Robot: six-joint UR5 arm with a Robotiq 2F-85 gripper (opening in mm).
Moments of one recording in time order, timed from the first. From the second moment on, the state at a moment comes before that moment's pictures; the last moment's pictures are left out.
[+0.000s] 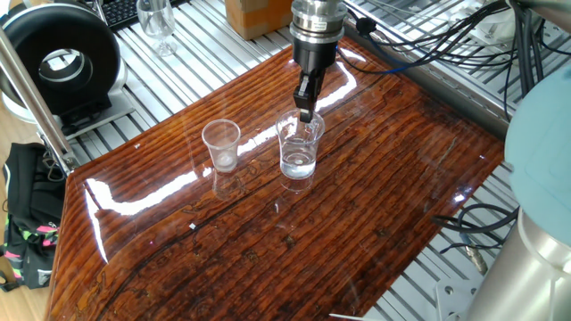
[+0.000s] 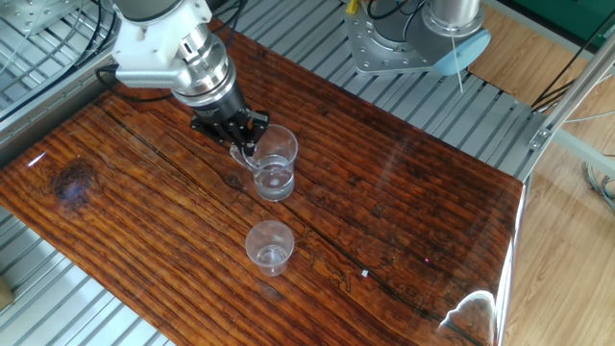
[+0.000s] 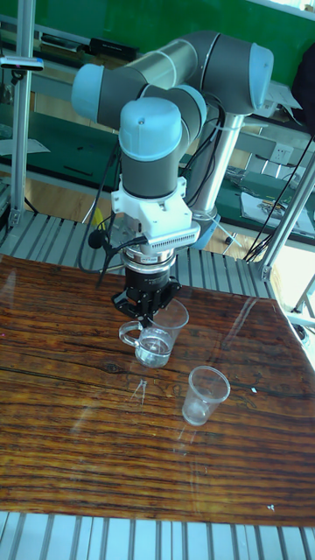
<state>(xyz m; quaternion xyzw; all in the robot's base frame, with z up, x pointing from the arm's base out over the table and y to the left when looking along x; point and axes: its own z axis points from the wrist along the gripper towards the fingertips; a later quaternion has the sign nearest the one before) 0.512 0.009 0.117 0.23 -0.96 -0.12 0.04</state>
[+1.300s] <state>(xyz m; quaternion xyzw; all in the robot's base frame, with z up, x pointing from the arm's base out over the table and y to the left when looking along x) 0.521 0.010 0.108 0.23 -0.97 -0.11 0.03</state>
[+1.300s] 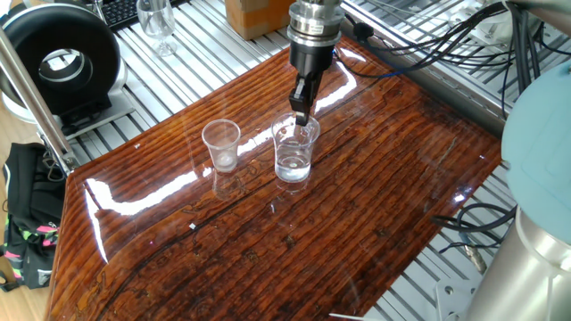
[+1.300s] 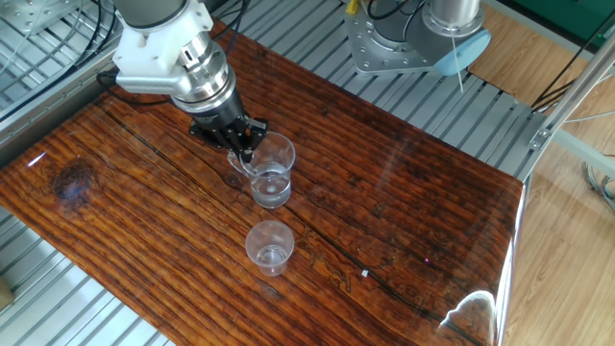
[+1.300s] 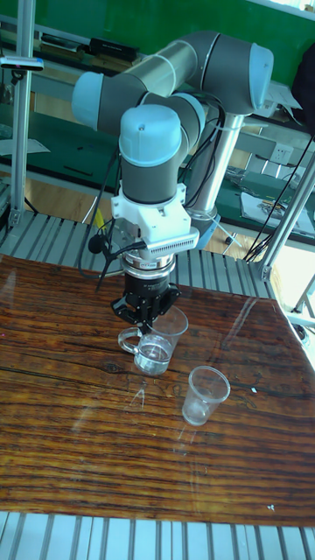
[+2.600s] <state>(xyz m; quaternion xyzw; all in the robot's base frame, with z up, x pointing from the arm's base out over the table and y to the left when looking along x) 0.524 0.008 0.105 0.23 -0.97 -0.11 0.03</state>
